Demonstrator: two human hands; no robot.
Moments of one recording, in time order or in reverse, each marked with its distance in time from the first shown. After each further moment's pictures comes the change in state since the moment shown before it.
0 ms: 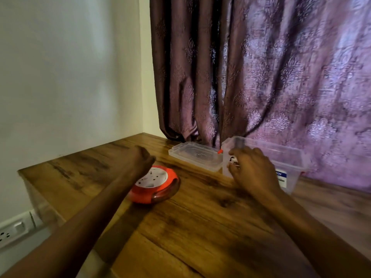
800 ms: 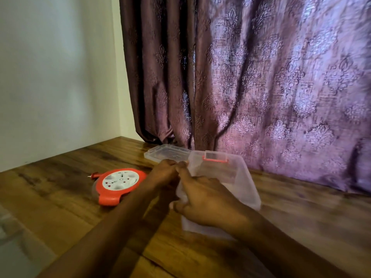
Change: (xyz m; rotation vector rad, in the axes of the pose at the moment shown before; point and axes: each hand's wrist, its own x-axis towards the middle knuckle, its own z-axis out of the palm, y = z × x) left_hand -0.048 0.099 0.082 -0.565 -0.402 -0.010; right_hand -0.056 -0.037 -0.054 0.248 -0.387 -0.277
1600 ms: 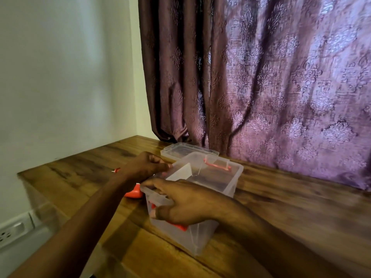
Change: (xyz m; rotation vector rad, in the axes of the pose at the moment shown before) left_hand -0.037 -0.007 -0.100 0.224 -0.006 0.074; right_hand 0.015 -0.069 -0.006 0.357 -0.327 -0.182
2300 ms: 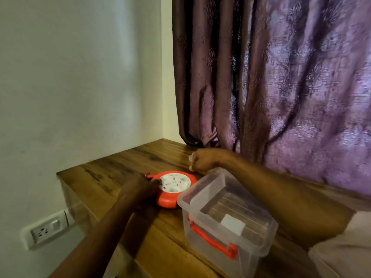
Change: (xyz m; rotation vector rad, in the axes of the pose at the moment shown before) left_hand 0.010 -0.099 -0.051 0.269 0.350 -0.432; right_hand 0.151 0.051 -0.054 -0.347 -0.035 0.300
